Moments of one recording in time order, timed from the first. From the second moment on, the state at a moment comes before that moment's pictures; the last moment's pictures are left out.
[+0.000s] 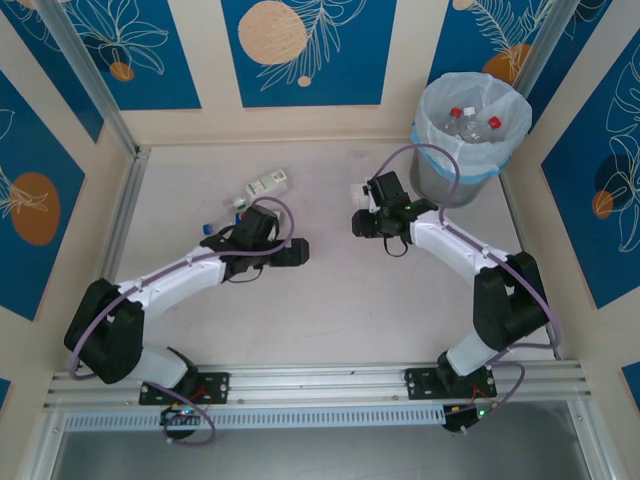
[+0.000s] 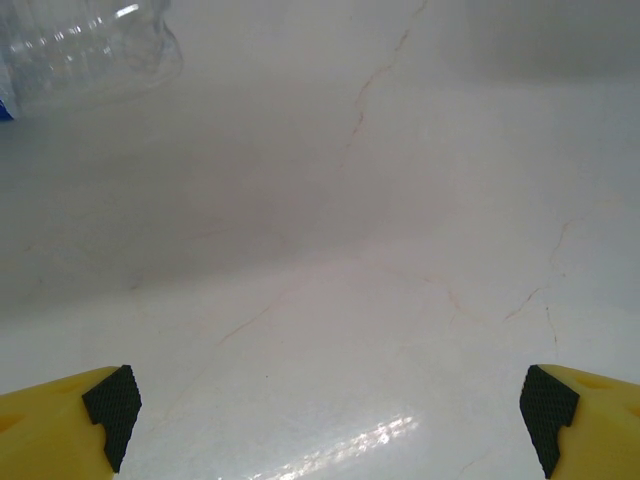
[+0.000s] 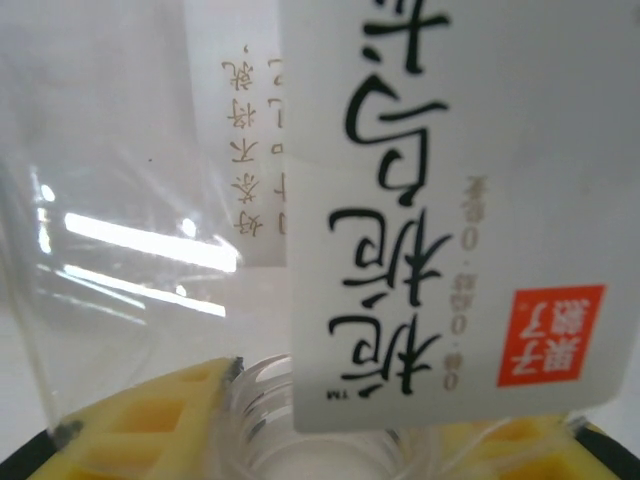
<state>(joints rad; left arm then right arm) -0.62 1.42 0.91 -0.35 0.06 -0.56 0.45 1.56 1.14 -0.54 -0.01 0.34</state>
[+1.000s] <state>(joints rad) -0.62 1.35 0.84 -0.33 -0.03 -0.58 0.10 1.29 1.35 -0.55 -0.17 0.29</state>
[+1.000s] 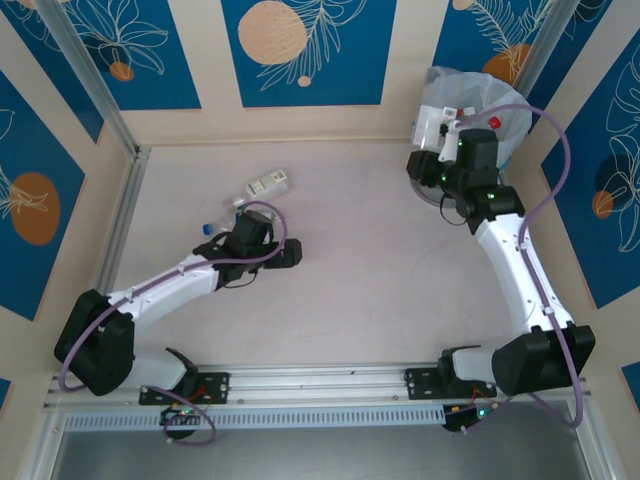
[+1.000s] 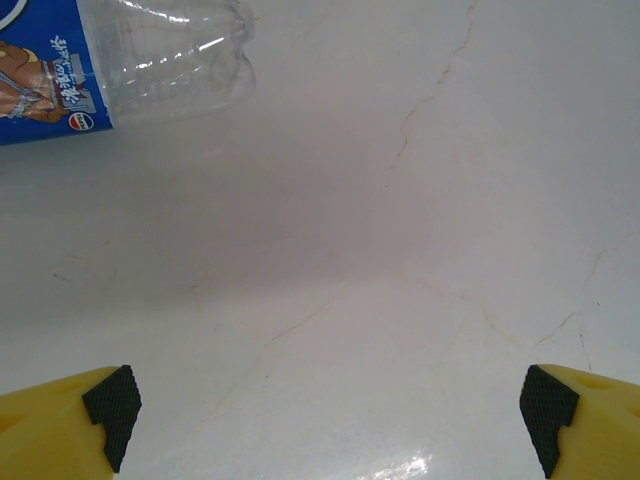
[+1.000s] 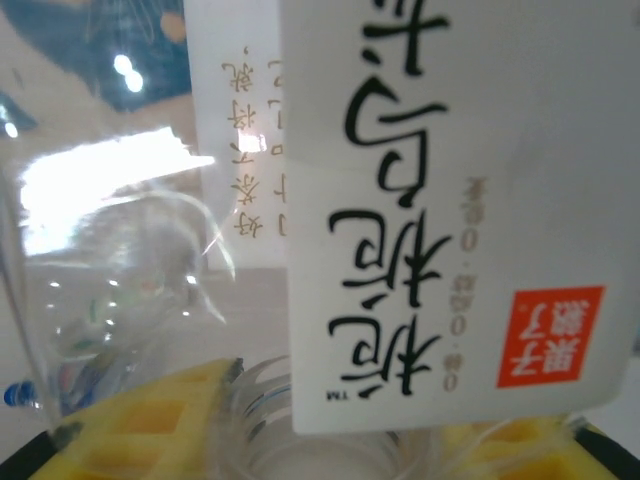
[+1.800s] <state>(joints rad) -0.62 1.26 0.80 -0.33 -0.06 -0.60 -0.10 1.66 1.67 -0.50 -0.15 0.19</state>
